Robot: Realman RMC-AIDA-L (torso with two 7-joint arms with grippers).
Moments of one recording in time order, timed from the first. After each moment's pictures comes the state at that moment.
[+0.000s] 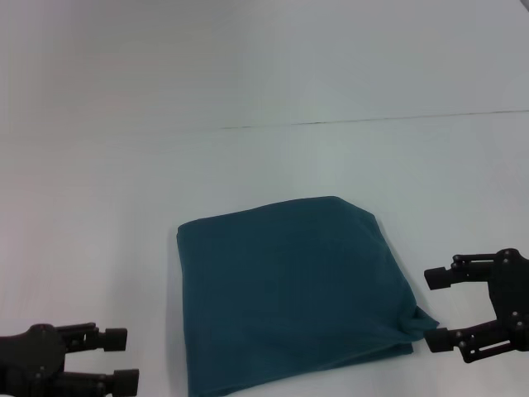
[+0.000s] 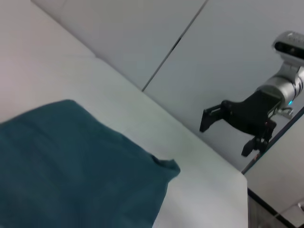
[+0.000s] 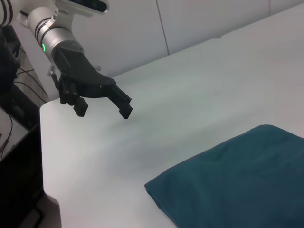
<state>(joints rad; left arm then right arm) -0.46 -2.05 0.47 0.83 2.26 2.02 -1.70 0.39 2.09 -0.66 -1.23 -2.16 -1.98 1.67</state>
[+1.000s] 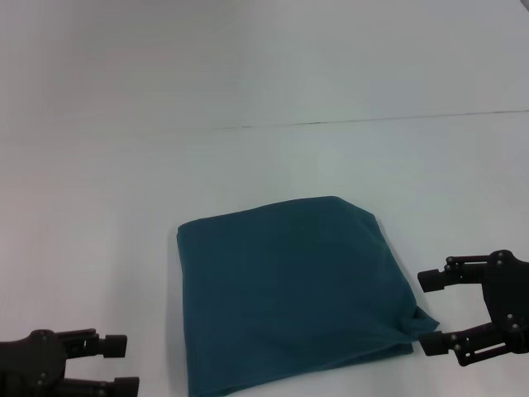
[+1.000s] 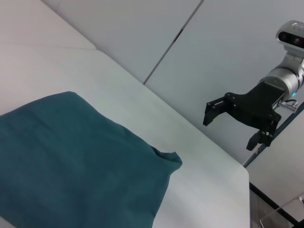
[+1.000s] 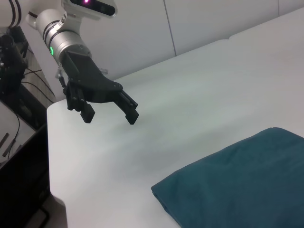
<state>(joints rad) -0.46 -2.05 0.48 0.83 2.28 2.01 -1.69 0.40 2.09 -0.68 -1.22 -2.15 -1.98 1.68</state>
